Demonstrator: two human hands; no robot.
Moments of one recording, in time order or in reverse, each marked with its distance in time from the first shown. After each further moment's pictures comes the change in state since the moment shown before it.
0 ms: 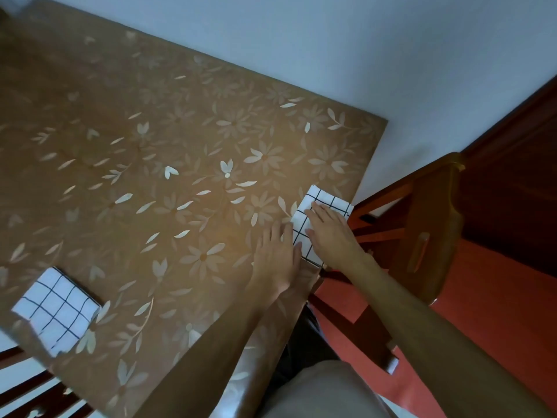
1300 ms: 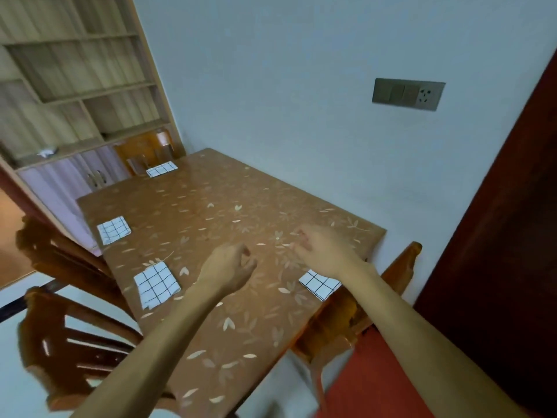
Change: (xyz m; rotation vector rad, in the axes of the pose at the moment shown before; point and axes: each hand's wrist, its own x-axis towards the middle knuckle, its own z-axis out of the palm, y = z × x) left_hand -0.246 0.032 -0.236 -0.082 0.321 -0.356; right_hand -0.207 -0.128 -0.230 0.186 0.259 -0.375
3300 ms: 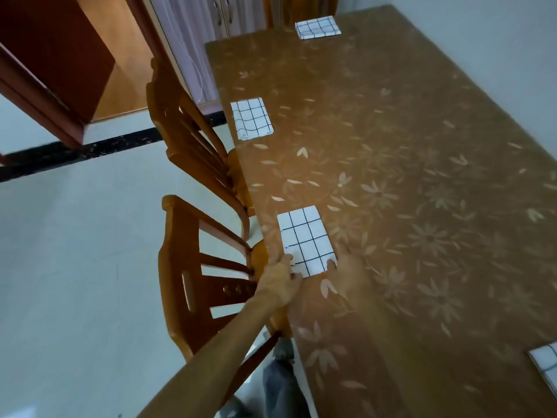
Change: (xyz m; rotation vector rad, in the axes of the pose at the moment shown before) left_hand 0.067 -0.419 0.101 -0.478 -0.350 -0.621; right_hand 0.240 -0.184 0.457 0.010 -0.532 0.210
